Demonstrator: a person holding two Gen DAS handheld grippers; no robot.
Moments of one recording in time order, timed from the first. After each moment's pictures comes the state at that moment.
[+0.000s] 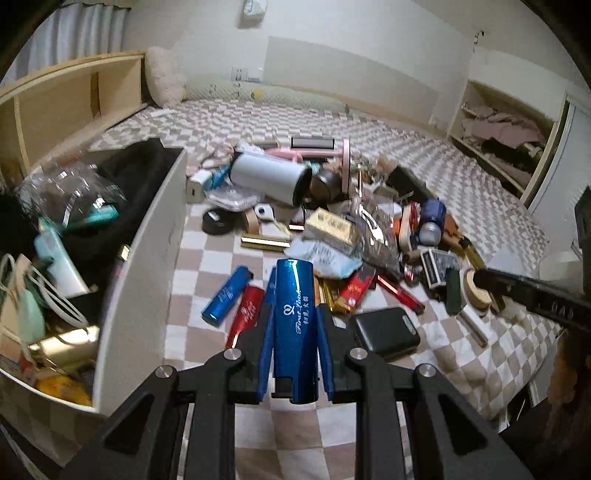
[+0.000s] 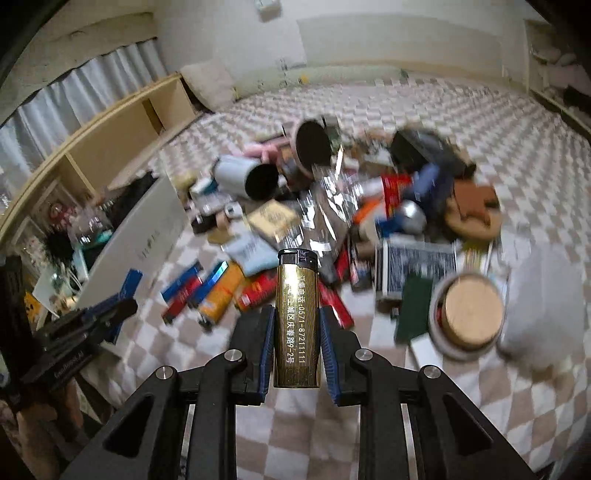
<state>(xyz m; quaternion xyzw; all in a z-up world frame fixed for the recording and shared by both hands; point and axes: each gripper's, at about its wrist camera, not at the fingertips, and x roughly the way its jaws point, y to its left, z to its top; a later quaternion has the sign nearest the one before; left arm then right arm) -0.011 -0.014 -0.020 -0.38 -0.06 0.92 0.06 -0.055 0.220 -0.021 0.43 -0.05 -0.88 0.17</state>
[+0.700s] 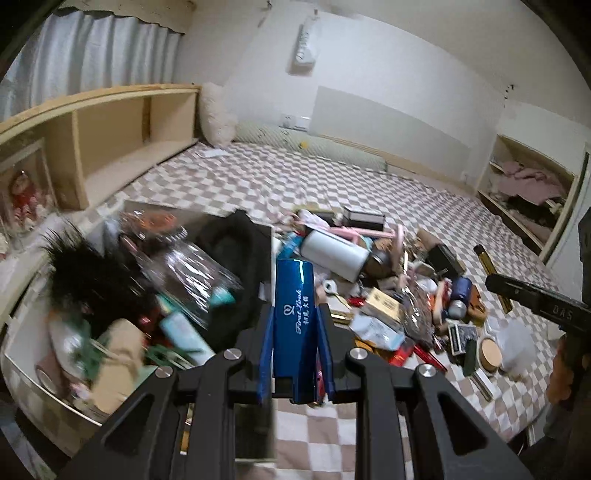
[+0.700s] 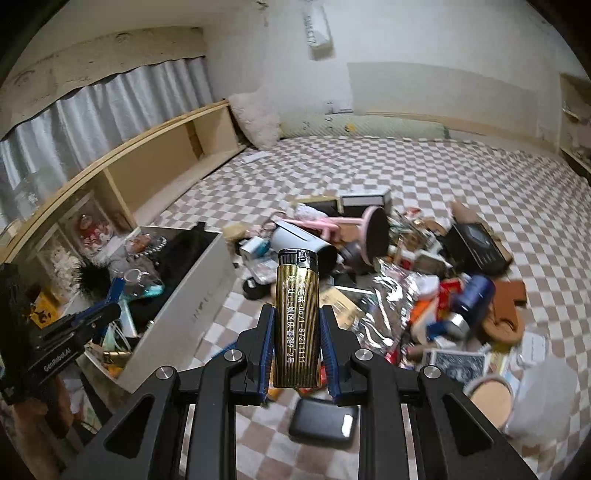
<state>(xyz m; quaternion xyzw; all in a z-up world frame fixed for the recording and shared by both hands) -0.004 -0.103 0.053 -0.32 -0.10 0.94 -0.01 -0.083 0.157 0.049 0.36 -0.02 -0.90 0.23</state>
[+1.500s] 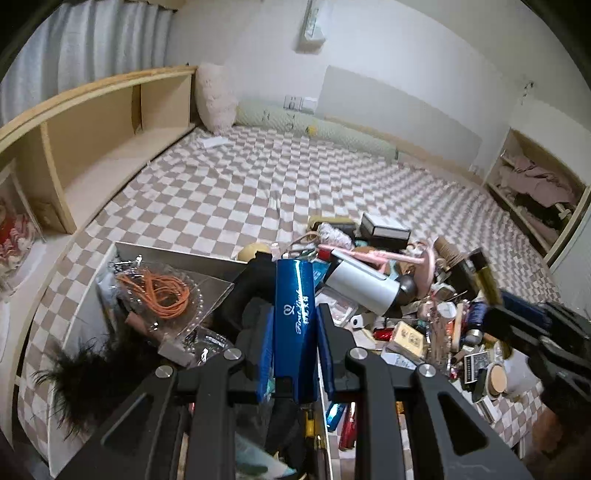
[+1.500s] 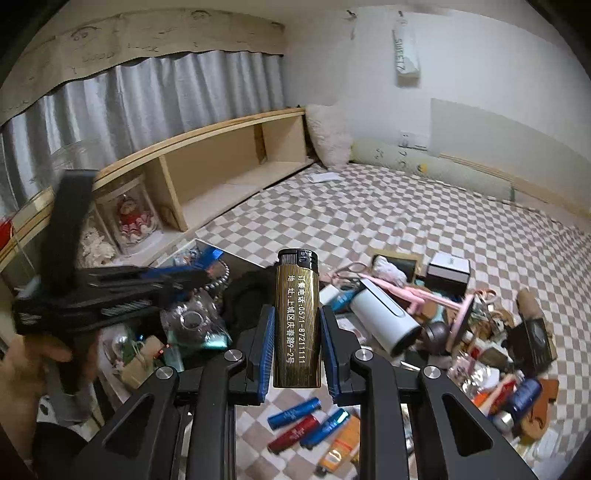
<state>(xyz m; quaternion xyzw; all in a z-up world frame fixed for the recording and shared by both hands) -0.113 -0.154 0.075 -0.39 -0.09 0.92 0.00 -0.110 0.043 0.094 0.32 0.05 -0.89 0.32</state>
